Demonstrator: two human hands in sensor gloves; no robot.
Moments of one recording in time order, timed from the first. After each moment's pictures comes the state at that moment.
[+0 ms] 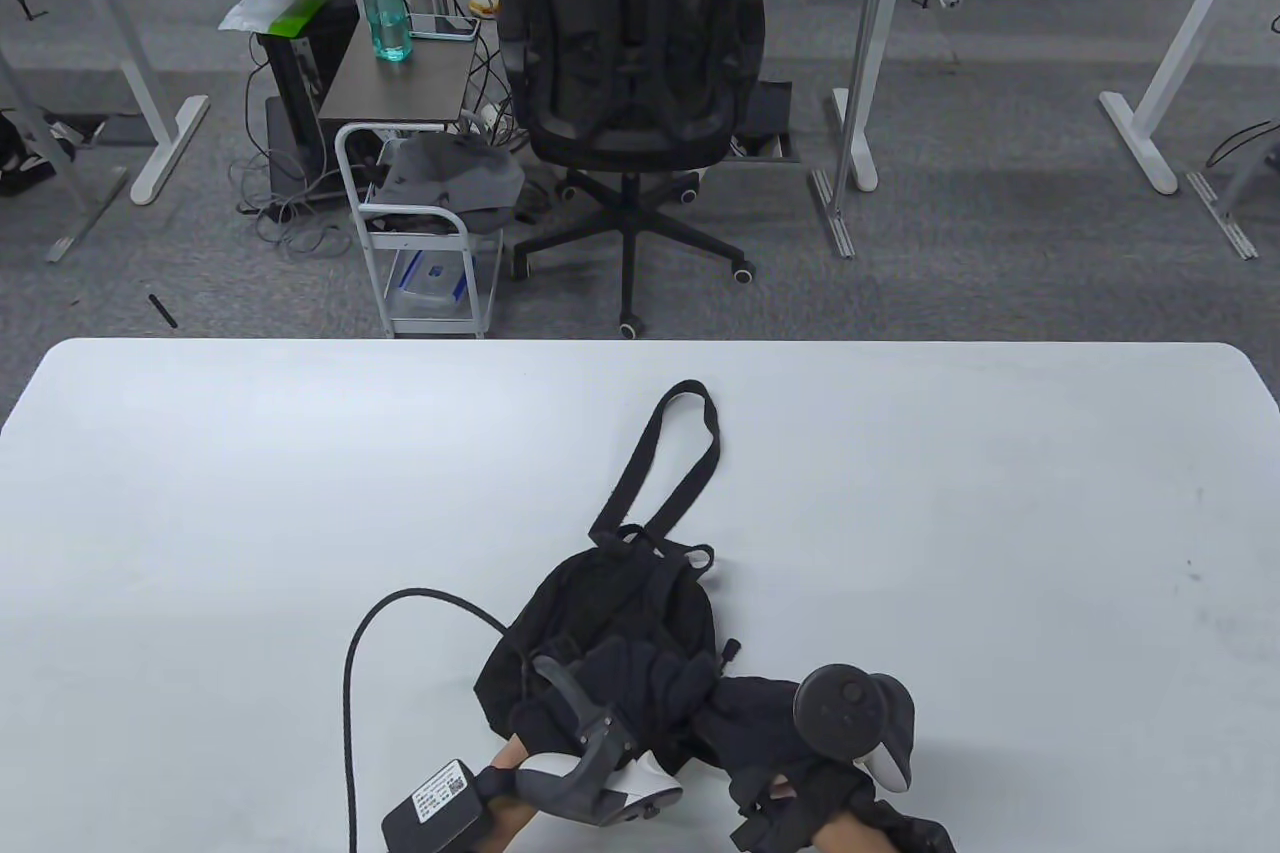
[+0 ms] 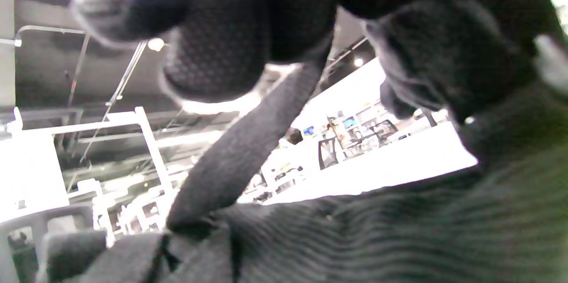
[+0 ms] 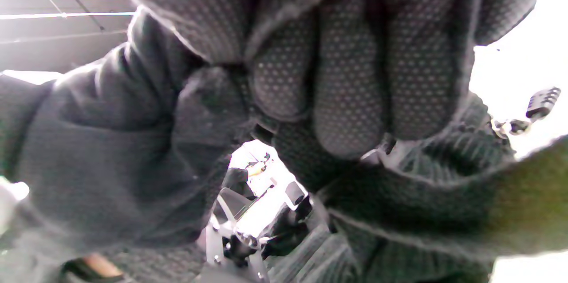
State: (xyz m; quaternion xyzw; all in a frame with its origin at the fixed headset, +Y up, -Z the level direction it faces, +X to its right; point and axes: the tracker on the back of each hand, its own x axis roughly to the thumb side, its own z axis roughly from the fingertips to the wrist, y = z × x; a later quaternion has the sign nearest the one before) left_hand -0.056 -0.767 -0.281 0.28 -0.42 -0.10 0.86; right_hand 0.117 -0.749 -0.286 0.22 -0.03 0.87 0.44
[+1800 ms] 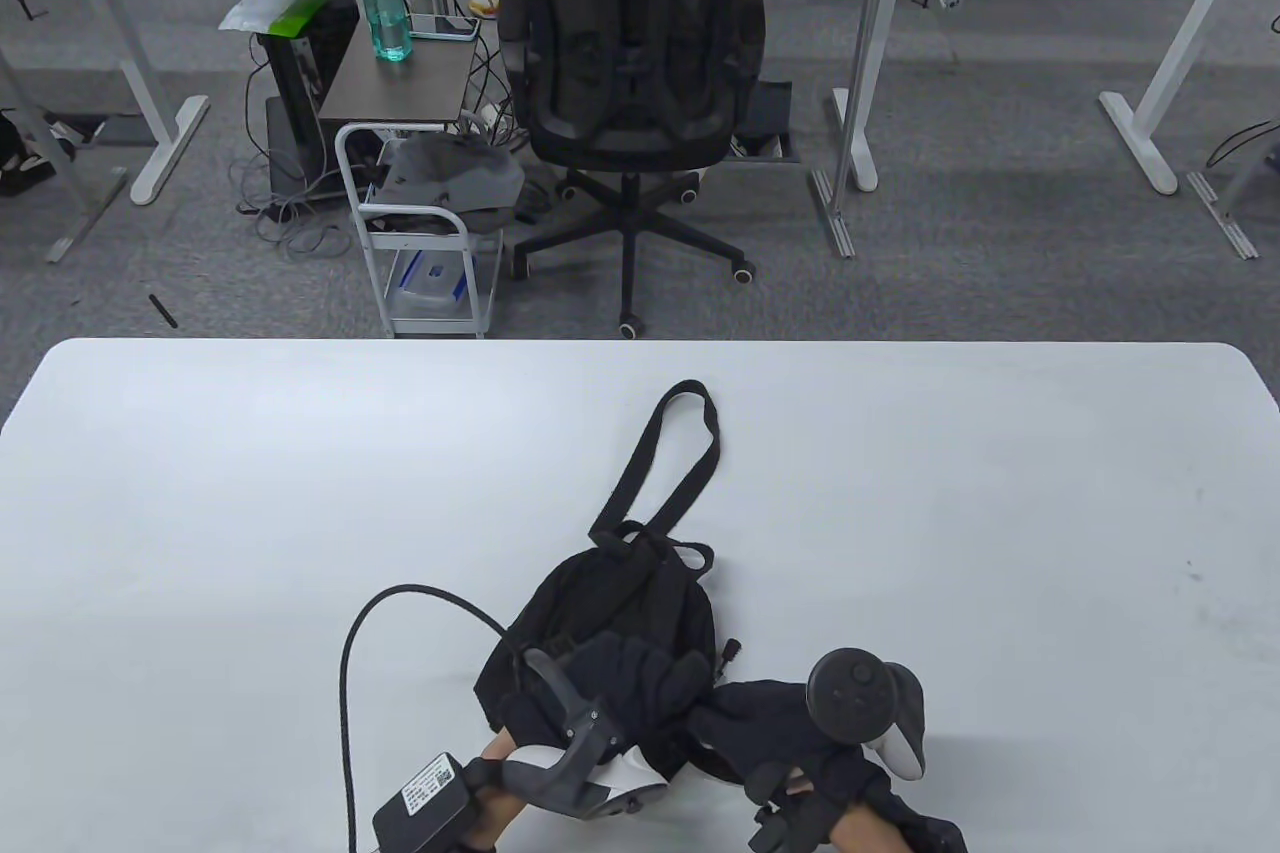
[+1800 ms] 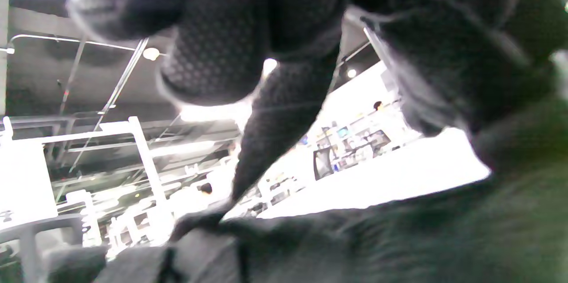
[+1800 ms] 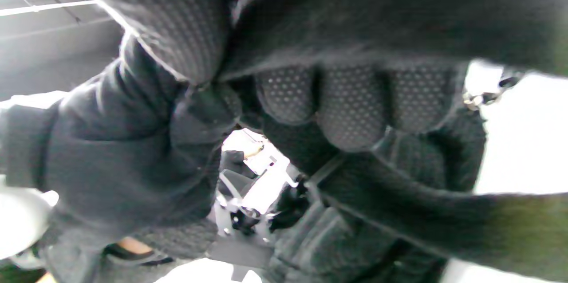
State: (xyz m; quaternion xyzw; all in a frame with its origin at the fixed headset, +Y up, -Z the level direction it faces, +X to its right) left_hand -0.060 -0.727 -0.265 0.30 -0.44 -0.09 0.84; right_hand 0.124 -0.755 -0.291 0.22 0.03 0.86 0.47
